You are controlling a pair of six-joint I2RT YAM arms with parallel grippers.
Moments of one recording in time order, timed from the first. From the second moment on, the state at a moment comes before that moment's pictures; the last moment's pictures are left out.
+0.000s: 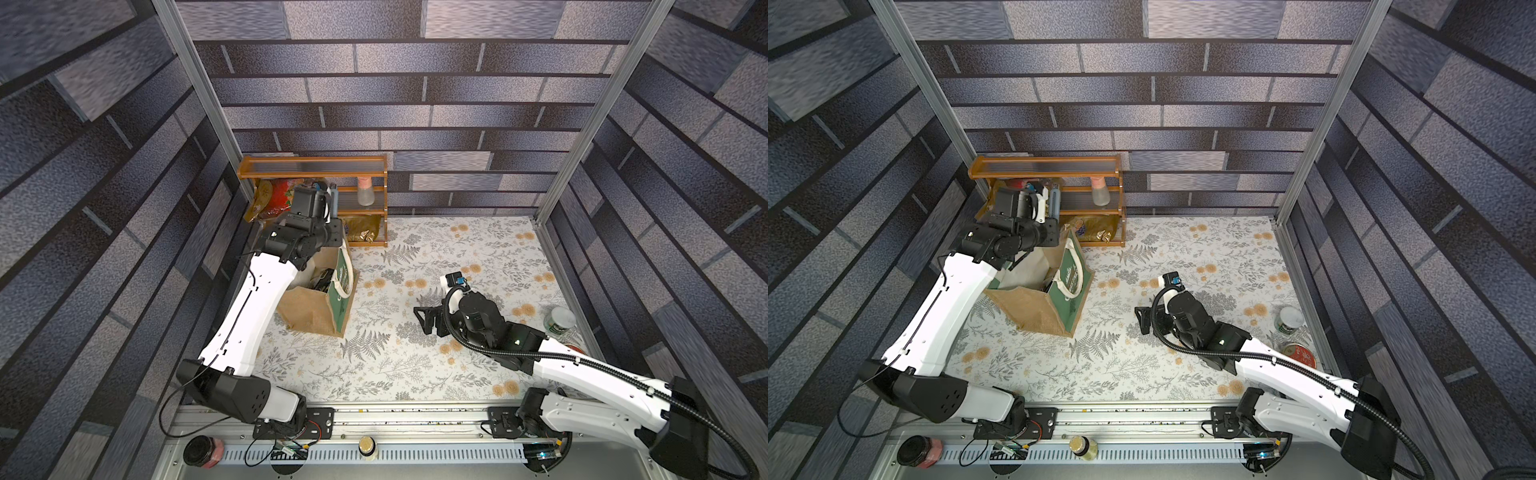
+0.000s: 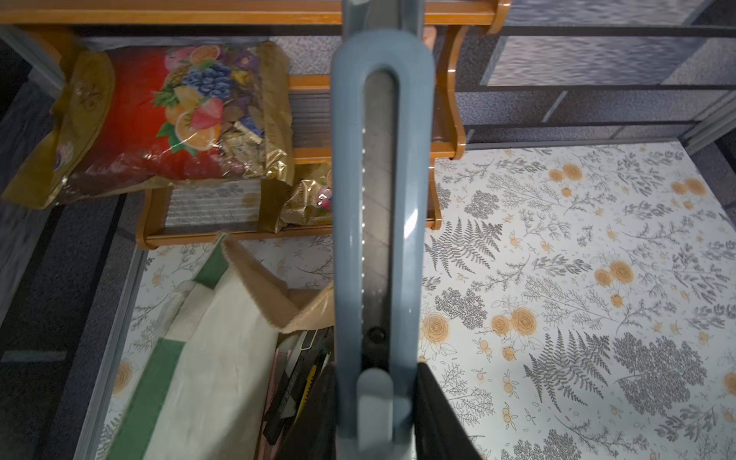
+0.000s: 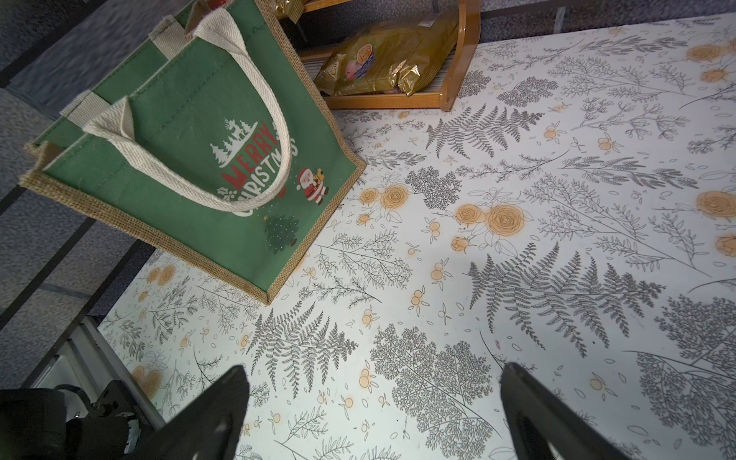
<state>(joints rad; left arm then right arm) -0.26 1.41 1.64 -0.90 -0.09 -0.18 0.95 1.03 0.72 -0.21 0.18 0.52</state>
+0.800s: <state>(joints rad) -0.07 1.18 1.27 -0.72 -0.09 -0.29 0.95 1.14 0.89 -0.30 0.17 0.49</state>
